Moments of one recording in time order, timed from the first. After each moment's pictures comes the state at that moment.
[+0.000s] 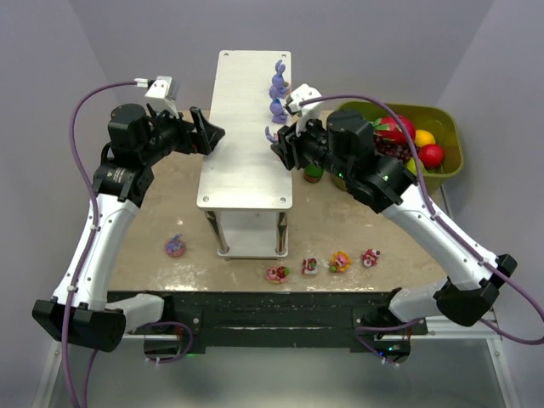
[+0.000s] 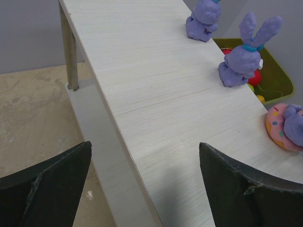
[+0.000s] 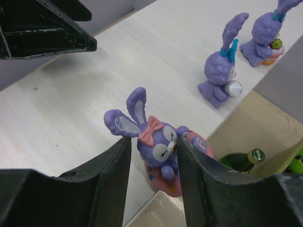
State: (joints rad) left arm -0.18 1.20 1.39 -0.38 0.36 -0.25; right arm 0.79 1.37 1.64 -0.49 0.06 -0.03
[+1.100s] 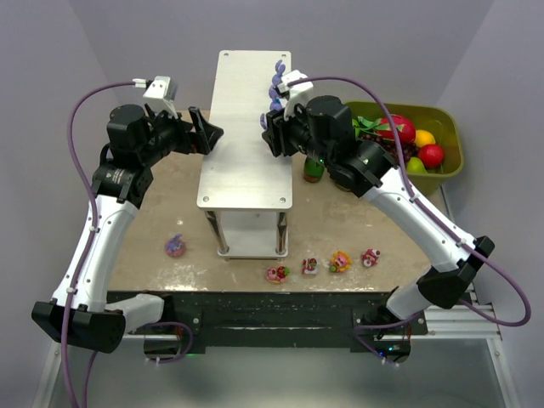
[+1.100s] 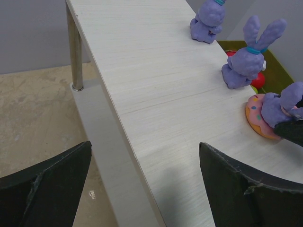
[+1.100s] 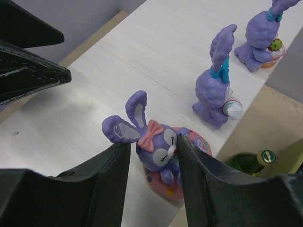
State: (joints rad) left arm -0.18 1.19 1.39 -0.39 0.34 -0.25; right arm 0.80 1.53 1.80 -0.52 0.15 0.07
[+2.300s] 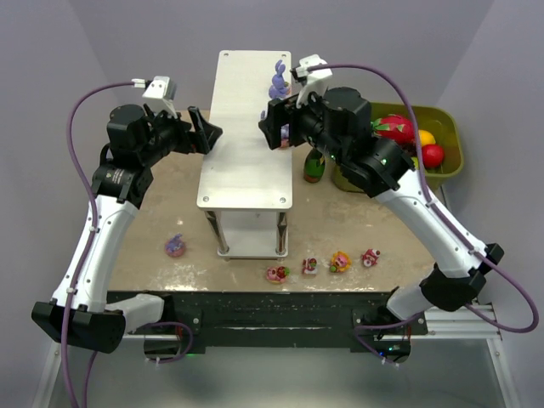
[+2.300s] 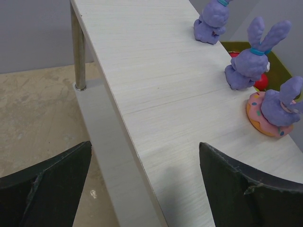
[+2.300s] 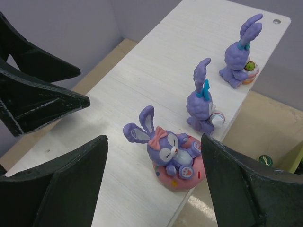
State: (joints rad) left arm -0.18 1.19 1.39 -0.39 0.32 -0.25; right arm 0.81 1.52 1.90 -0.55 0.19 0.14
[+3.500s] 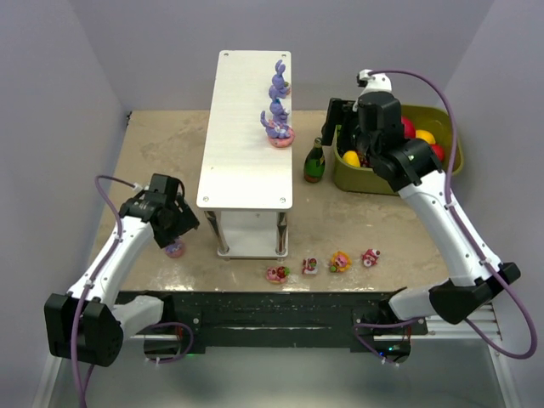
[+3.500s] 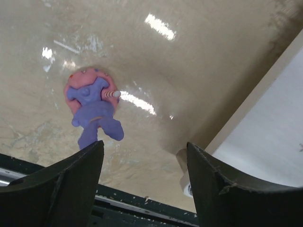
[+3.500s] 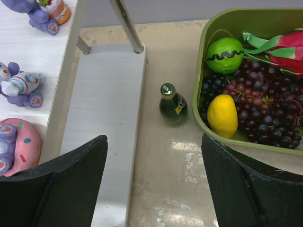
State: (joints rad) left arm -0.18 1.11 0.87 -0.90 -0.15 -0.78; right arm 0.52 1.39 1.72 -0.75 0.34 0.36
